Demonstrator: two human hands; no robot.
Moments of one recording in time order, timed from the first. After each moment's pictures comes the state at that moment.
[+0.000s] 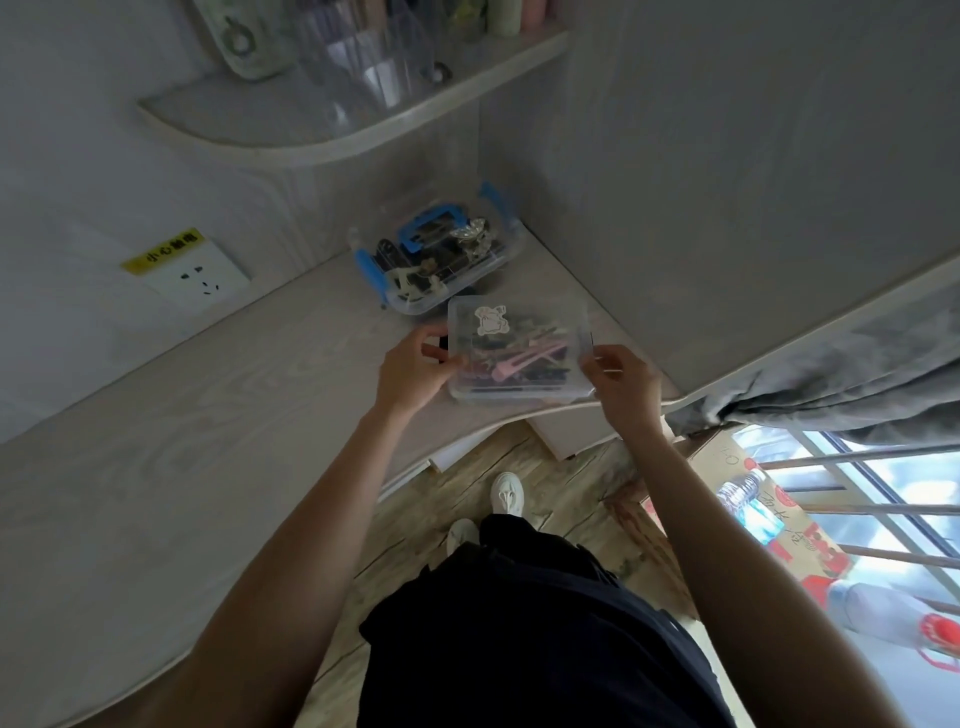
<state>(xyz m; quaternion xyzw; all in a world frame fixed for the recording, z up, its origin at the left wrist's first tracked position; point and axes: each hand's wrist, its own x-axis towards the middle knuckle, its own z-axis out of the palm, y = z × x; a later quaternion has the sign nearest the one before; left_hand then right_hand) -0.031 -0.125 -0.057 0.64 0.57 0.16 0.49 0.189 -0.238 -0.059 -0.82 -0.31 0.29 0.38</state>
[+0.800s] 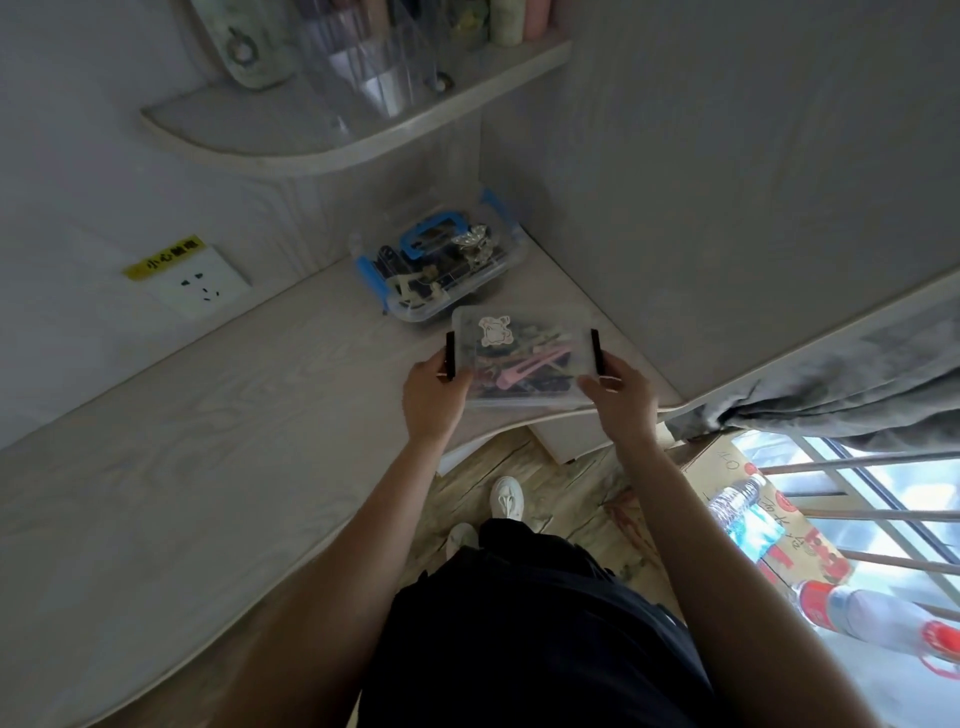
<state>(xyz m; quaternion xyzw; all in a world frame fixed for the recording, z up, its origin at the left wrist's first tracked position) -0.007 -0.152 -0.075 0.61 0.61 0.23 0.44 0.183 -0.238 -0.062 -0.81 -0.27 0.33 0.39</state>
